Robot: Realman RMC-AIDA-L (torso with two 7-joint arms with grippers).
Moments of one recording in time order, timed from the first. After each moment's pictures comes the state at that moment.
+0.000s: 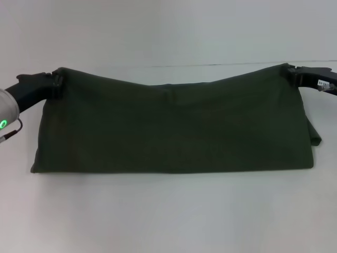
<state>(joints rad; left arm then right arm) -0.74 -2.16 0.16 0.58 2.12 0.91 -1.25 0.74 2.04 -0.34 -0.48 -2.12 -0.89 1.55</state>
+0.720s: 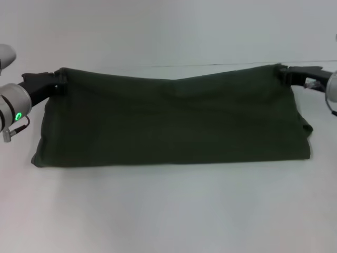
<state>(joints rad) -0.80 -2.16 0.22 0.50 2.09 0.67 -1.24 0.80 2.03 -0.44 -0.38 -2.07 -0.71 1.55</state>
